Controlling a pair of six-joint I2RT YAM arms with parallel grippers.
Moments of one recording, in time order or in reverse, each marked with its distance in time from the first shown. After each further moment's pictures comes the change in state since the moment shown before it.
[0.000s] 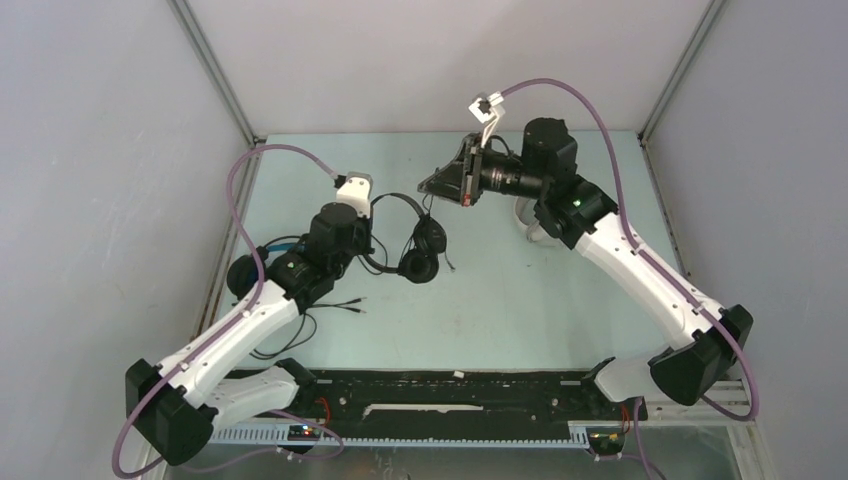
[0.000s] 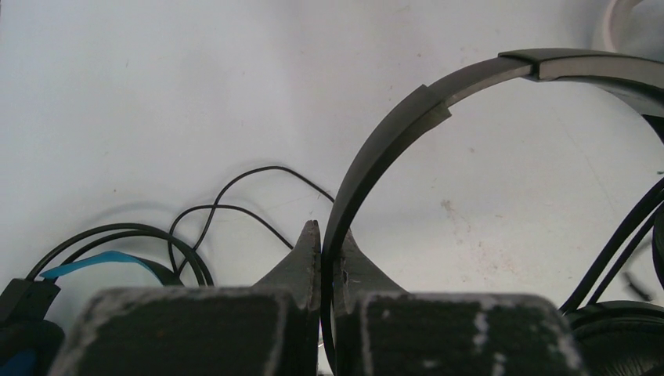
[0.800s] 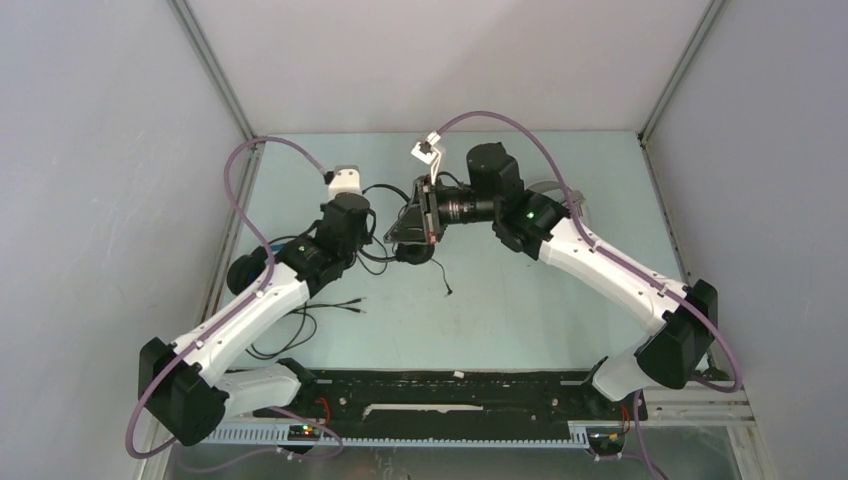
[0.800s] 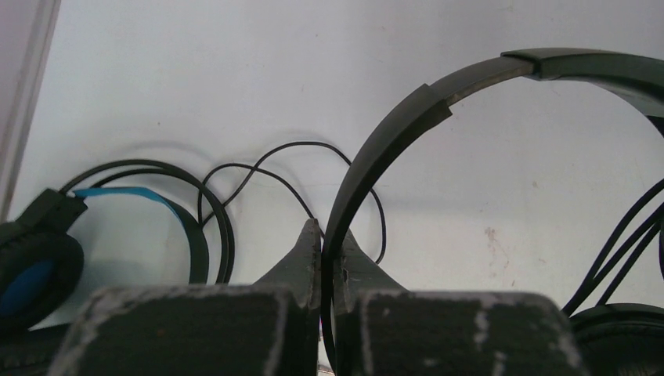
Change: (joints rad) left arm 0.010 0.127 0.082 -0.111 -0.212 -0.175; right arm 0.180 0.116 -0.005 -0.040 -0.115 0.035
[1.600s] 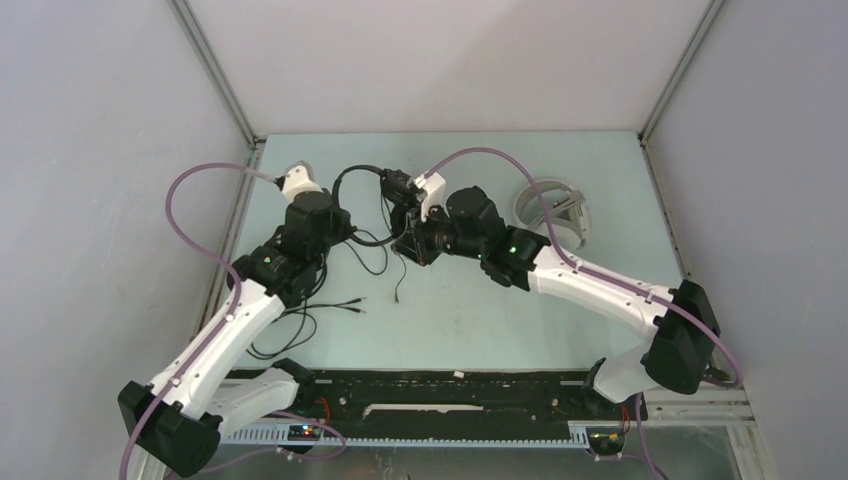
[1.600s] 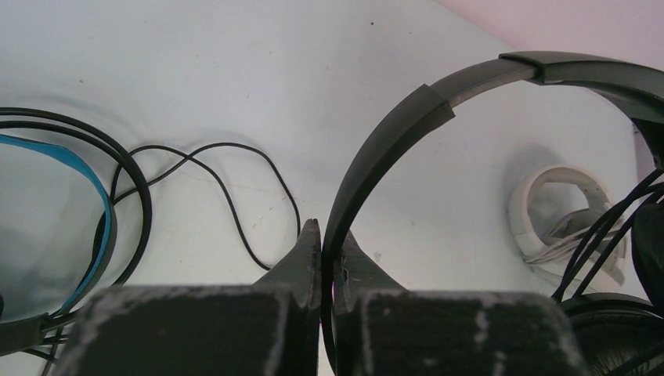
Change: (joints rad) left arm 0.125 -0.148 0.000 -0.031 0.153 -0.343; right arm 0.125 -0.021 -0.220 0.083 0.516 -0.230
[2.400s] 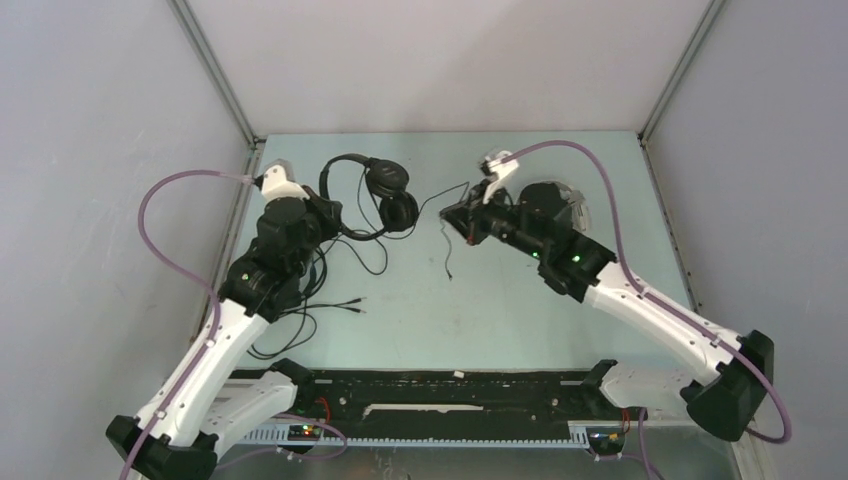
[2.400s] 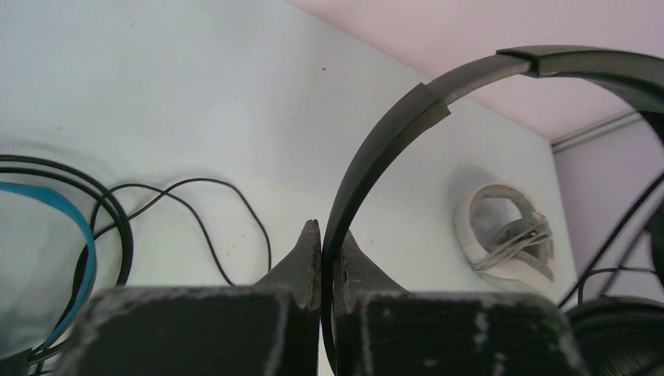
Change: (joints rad) left arm 0.041 -0.113 -0.001 0.045 0.069 0.028; right arm -0.098 -0.273 -0.140 0.071 0.084 -0.090
